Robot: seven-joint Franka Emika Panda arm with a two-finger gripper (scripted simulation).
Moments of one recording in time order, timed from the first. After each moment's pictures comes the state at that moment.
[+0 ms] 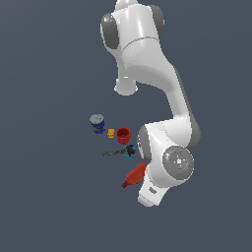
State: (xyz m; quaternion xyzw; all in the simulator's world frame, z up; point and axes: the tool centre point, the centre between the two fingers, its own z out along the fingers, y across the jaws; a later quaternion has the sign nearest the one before) arm 0.145 0.103 0.062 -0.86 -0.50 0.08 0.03
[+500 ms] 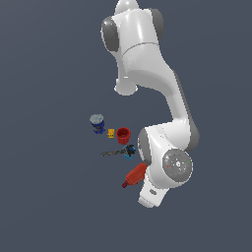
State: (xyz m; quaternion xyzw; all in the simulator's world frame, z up) arm 0.146 0.105 0.050 -0.86 -0.51 0.08 0.03
